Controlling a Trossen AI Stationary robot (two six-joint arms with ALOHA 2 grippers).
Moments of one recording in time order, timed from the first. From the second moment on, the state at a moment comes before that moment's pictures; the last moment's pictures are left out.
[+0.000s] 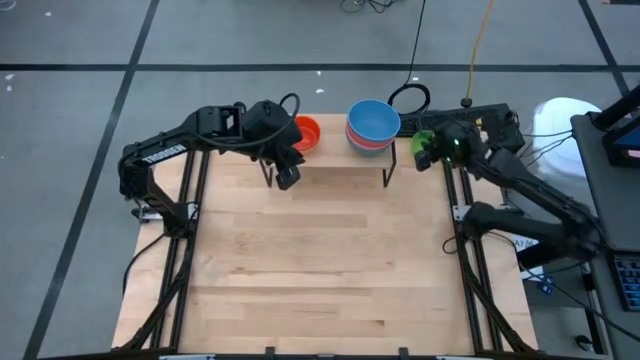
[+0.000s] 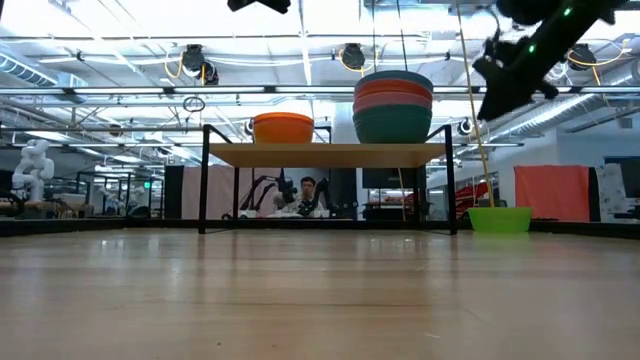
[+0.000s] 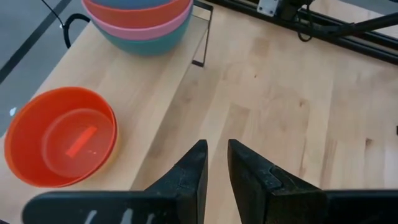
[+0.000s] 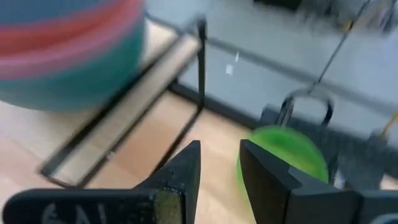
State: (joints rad) left arm 0.20 1.61 1.97 -1.18 -0.03 -0.17; right arm -0.73 0.76 0.73 -0.63 0.26 0.19
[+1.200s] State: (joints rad) left arm 0.18 1.61 1.97 -1.24 -0.02 -0.26; right arm -1.10 1.28 0.73 -0.63 -0.12 -0.08
